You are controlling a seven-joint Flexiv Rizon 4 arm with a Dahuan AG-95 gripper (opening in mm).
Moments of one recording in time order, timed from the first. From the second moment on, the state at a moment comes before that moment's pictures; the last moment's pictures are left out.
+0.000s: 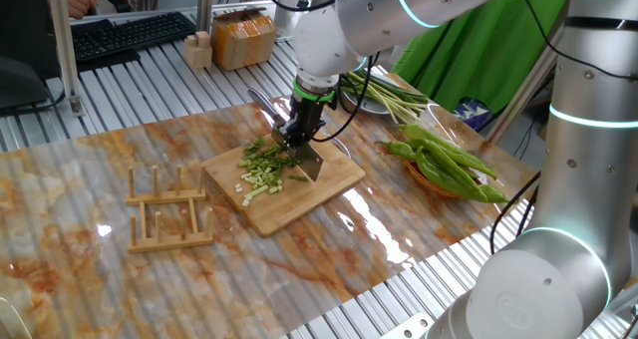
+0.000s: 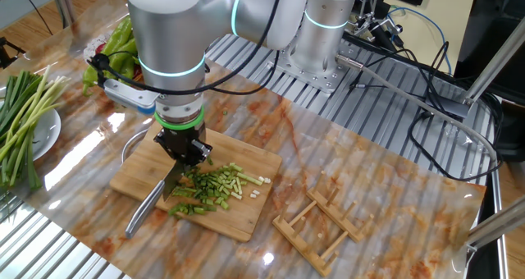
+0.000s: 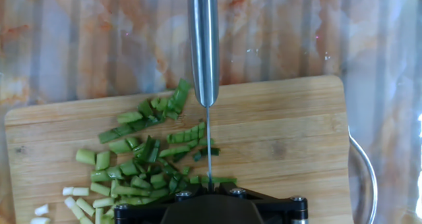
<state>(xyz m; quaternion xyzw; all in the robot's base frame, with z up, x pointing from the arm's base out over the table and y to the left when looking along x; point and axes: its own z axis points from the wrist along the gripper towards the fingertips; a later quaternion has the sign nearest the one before) 0.567 -0.073 0.034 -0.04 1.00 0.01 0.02</state>
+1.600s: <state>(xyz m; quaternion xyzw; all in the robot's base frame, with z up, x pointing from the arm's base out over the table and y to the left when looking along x) 0.570 -0.063 0.034 -0.03 1.00 0.01 0.02</state>
